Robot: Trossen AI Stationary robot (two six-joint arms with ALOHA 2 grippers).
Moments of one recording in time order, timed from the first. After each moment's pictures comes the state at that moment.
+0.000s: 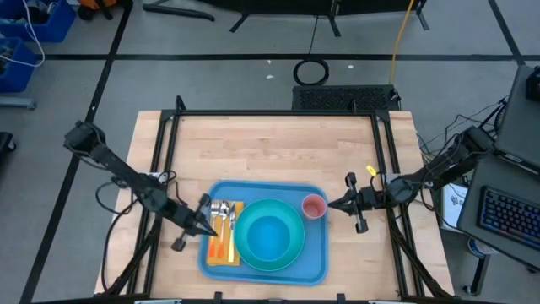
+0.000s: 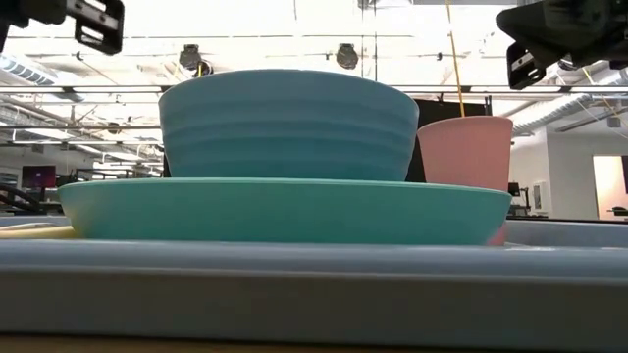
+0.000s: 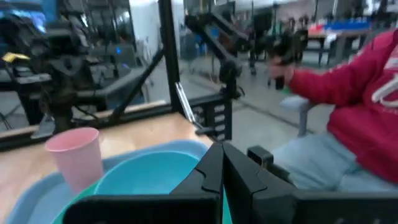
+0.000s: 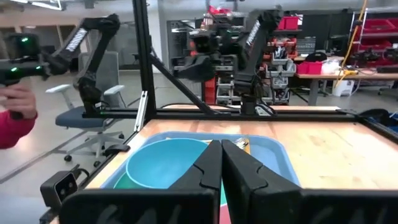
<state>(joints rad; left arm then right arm) -0.65 1.04 0.23 0.82 -0.15 0.05 0.53 0.81 0.12 0.76 0.42 0.04</state>
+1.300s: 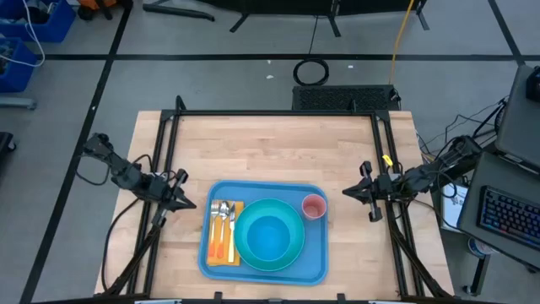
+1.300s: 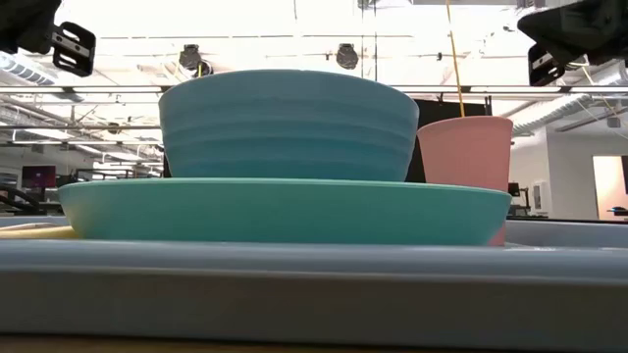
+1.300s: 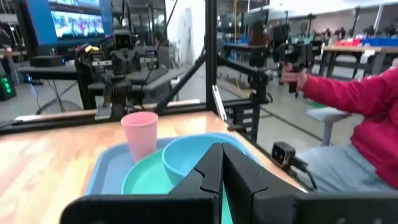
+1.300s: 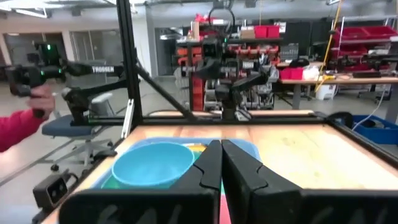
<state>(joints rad) -0.65 0.09 0.15 -0.02 -0.29 0.00 0.54 0.25 0.12 0.22 0.47 0.01</state>
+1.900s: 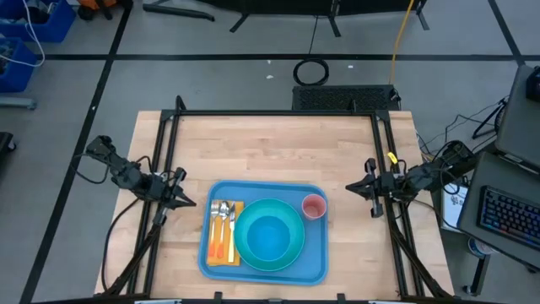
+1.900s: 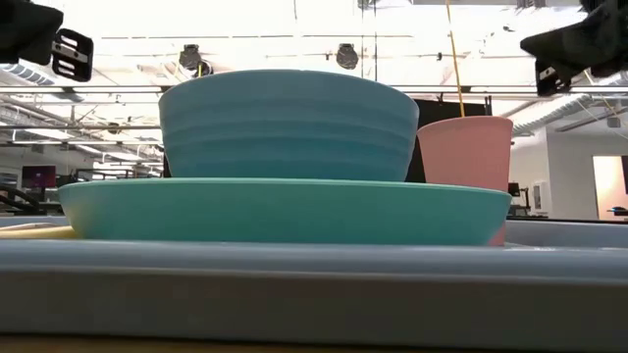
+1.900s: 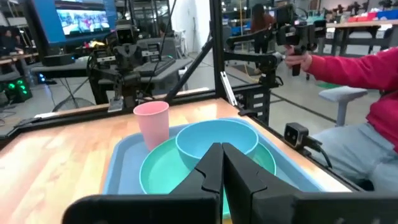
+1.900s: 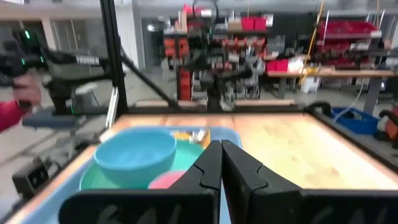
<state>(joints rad) -0.65 0.00 0.17 -0.18 -0.32 0.05 0.54 0.05 0.12 -0.01 0.53 0.01</state>
